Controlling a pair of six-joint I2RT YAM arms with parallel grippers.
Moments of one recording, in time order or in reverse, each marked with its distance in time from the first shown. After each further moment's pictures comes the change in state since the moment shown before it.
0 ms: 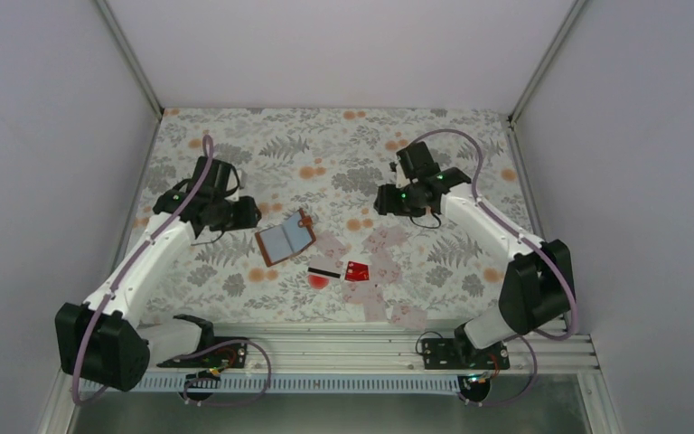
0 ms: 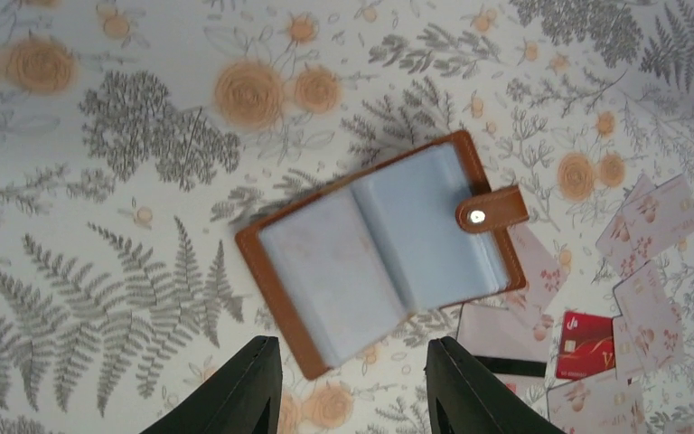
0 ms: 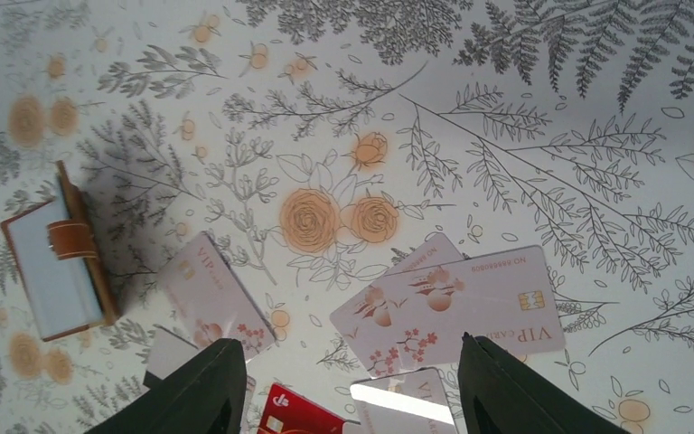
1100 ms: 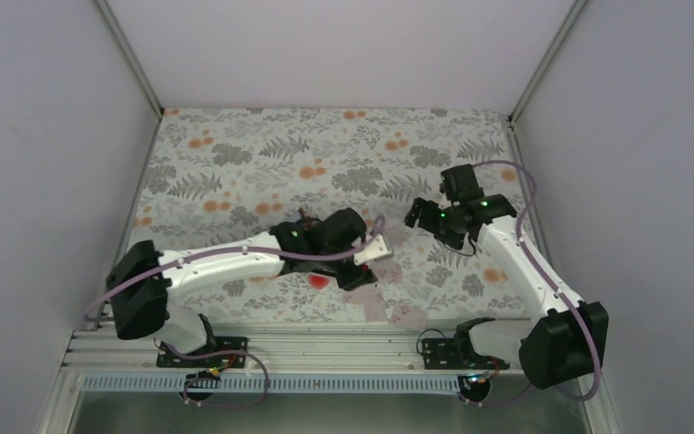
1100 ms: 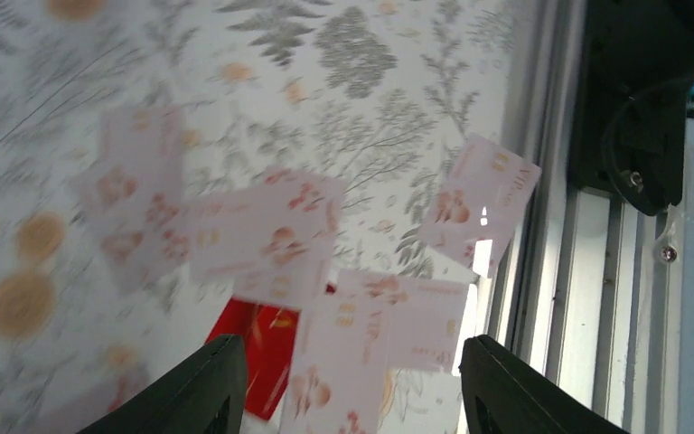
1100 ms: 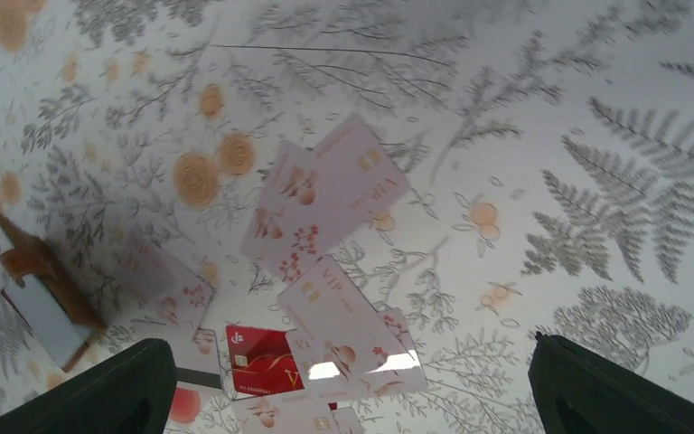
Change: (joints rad) left arm -0.817 0.274 0.101 0.339 0.001 0.454; right arm -0.139 -0.323 -0.200 -0.158 0.014 0.213
